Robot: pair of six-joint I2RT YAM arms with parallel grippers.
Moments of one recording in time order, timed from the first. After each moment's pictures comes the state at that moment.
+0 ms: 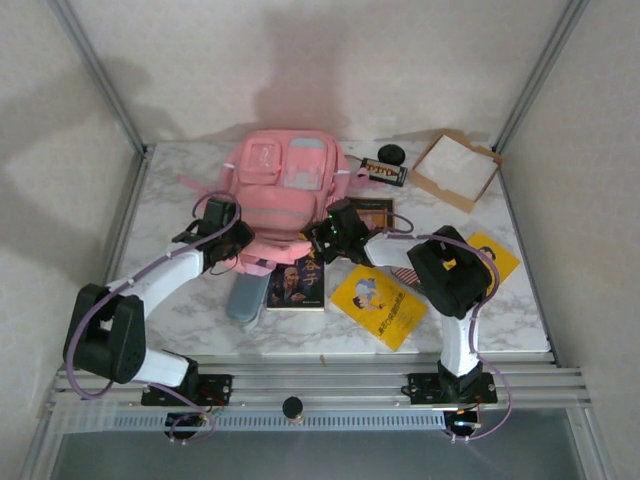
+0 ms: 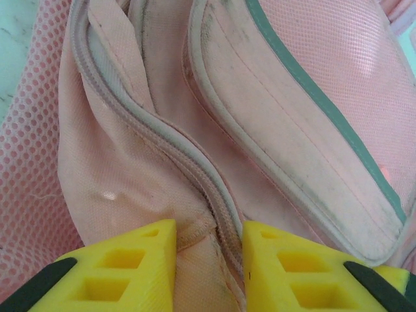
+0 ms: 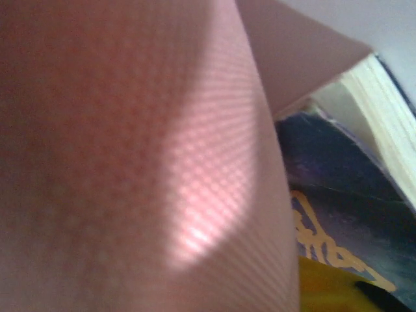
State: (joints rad) left arm -0.28 1.42 0.85 -0.30 -0.04 -0.99; right arm 0.68 1.96 1.10 0.20 -0.34 1.59
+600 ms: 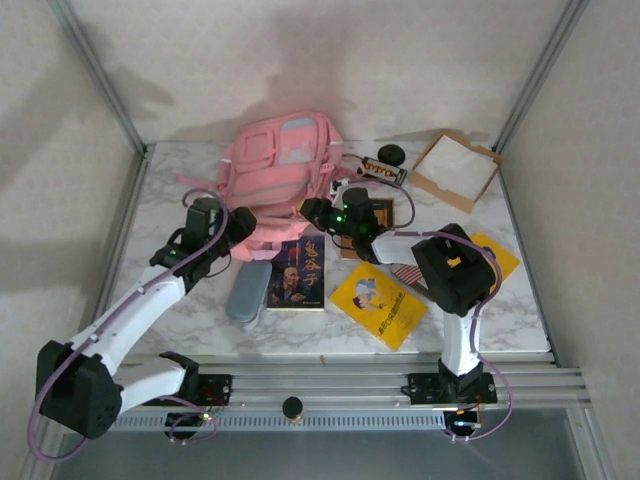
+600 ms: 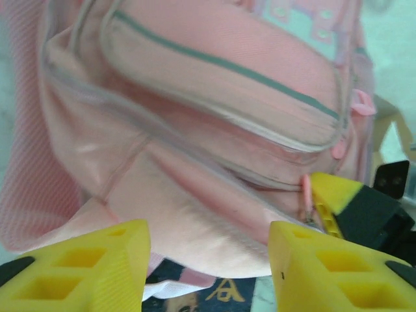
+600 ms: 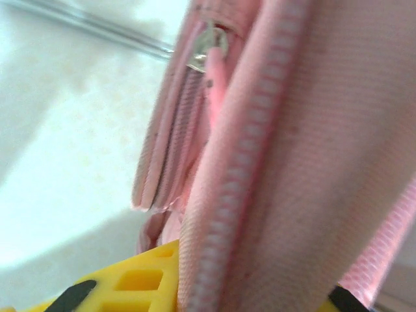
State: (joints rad) left arm -0.35 1.14 0.85 -0.29 -0.08 -0.84; right arm 0.61 1.96 1.07 0.66 -0.42 1.05
